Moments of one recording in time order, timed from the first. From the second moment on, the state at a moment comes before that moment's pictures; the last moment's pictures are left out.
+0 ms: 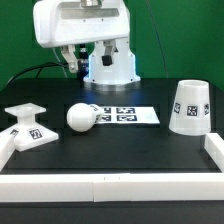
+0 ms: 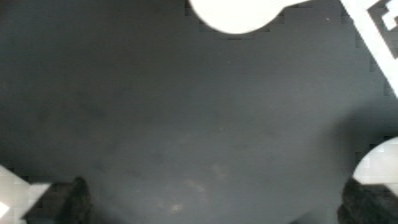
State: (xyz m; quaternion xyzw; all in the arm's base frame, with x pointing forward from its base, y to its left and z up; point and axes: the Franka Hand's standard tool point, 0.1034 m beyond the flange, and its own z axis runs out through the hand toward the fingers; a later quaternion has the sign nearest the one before) arm 0.461 -0.060 0.138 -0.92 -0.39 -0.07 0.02
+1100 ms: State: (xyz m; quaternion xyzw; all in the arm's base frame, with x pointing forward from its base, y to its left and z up) arm 0.465 -0.172 0.104 -0.94 -0.34 -0.05 0.02
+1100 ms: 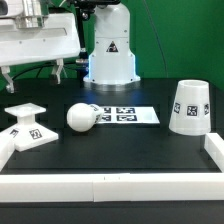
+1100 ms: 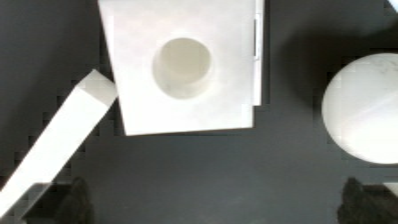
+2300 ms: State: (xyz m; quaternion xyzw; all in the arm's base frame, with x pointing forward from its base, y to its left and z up) arm 0.462 -0.198 0.068 -0.95 -0.32 -0.03 -0.01
